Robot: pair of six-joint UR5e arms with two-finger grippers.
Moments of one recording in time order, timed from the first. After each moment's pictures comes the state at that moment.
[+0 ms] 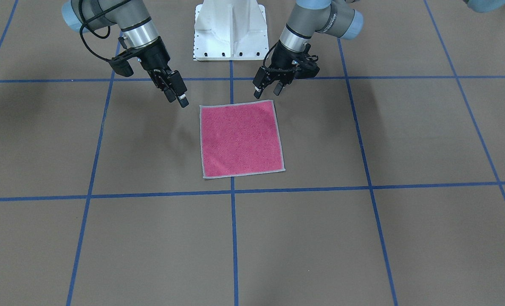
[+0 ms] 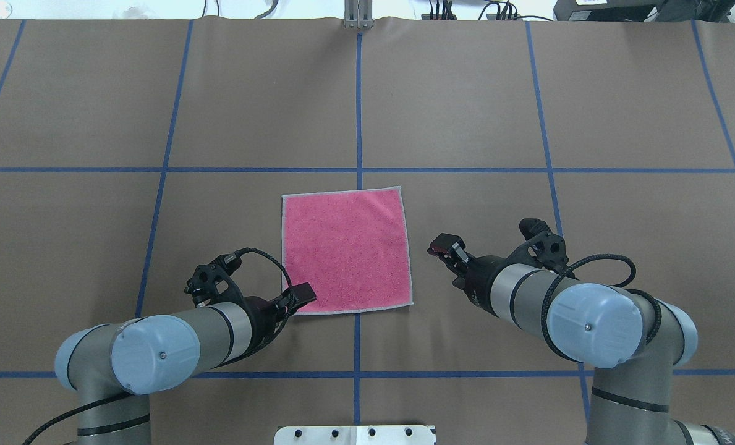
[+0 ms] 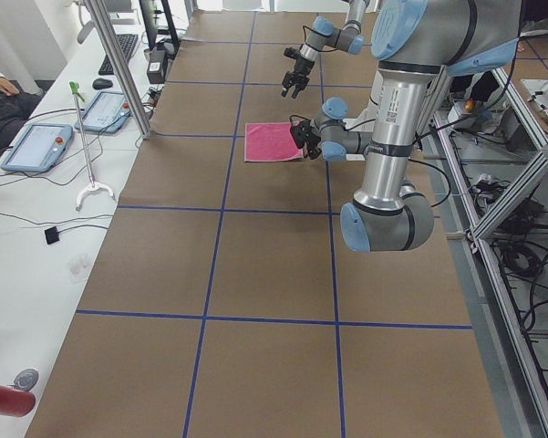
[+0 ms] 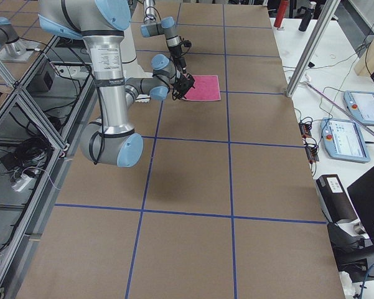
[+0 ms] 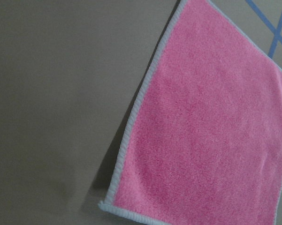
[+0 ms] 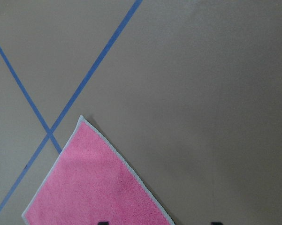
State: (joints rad) left arm -0.23 -1.89 -1.85 -2.16 -1.44 -1.96; right arm 0.30 -1.37 2.00 -1.04 1.38 2.17
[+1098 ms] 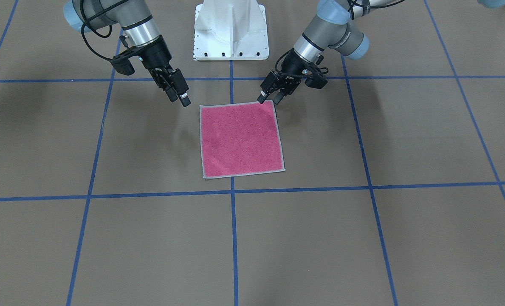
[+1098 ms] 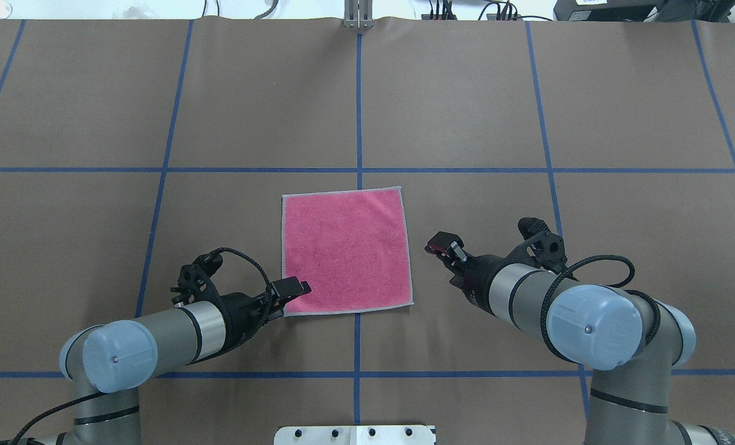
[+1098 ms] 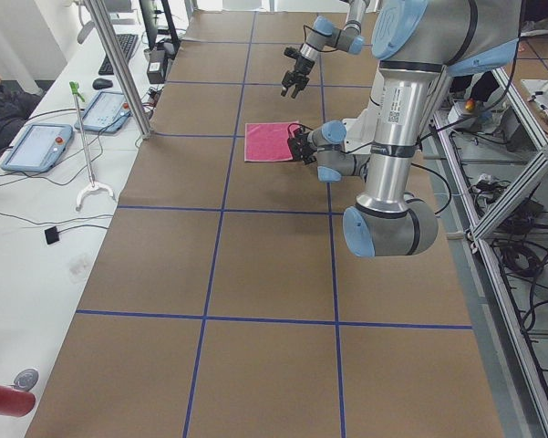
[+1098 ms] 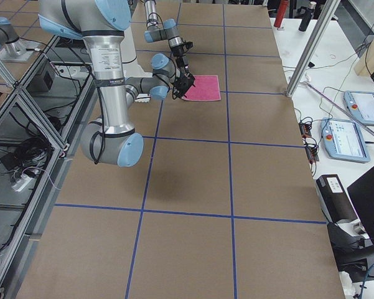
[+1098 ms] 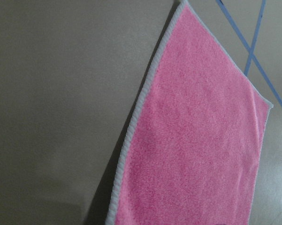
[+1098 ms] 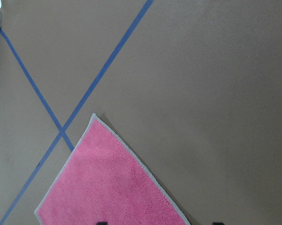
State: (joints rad) left arm -0.23 -1.83 -1.71 -2.60 -1.41 -1.94; right arm 0.30 -1.37 2.00 -1.03 1.37 2.17
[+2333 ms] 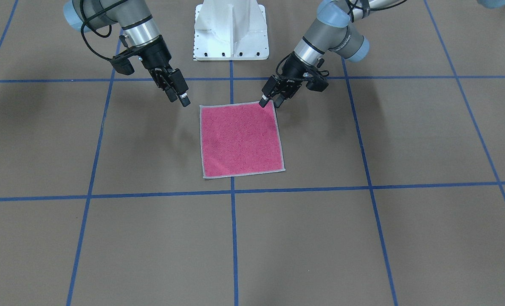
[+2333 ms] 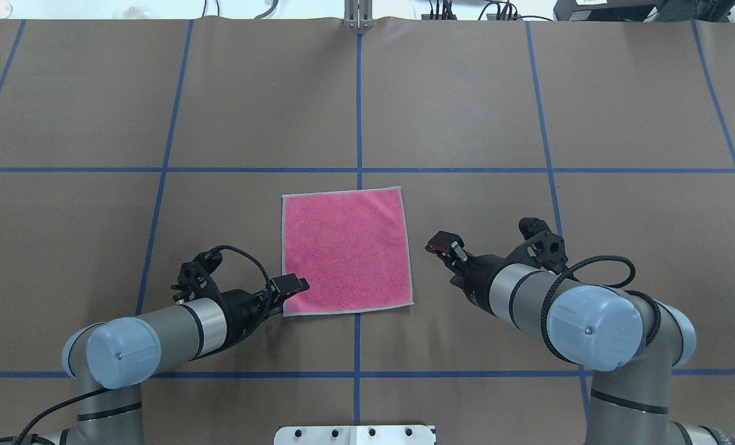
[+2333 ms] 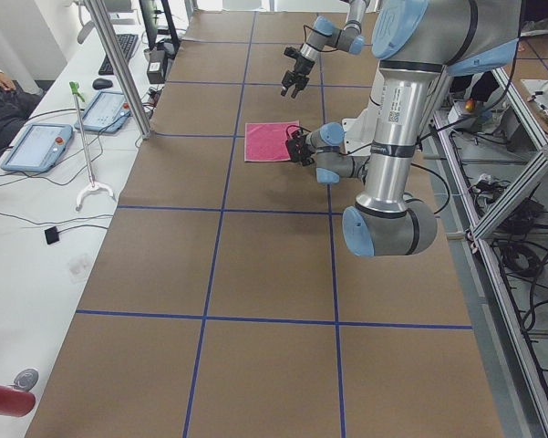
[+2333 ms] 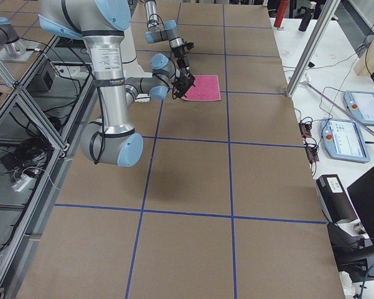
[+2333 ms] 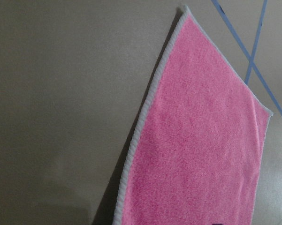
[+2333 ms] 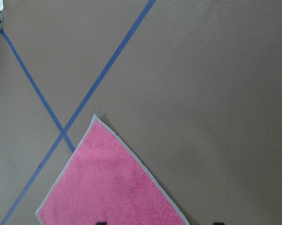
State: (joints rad) left arm -0.24 -1.84 -1.69 -2.60 -1.40 -1.94; right arm 0.30 -1.37 2.00 -1.03 1.37 2.17
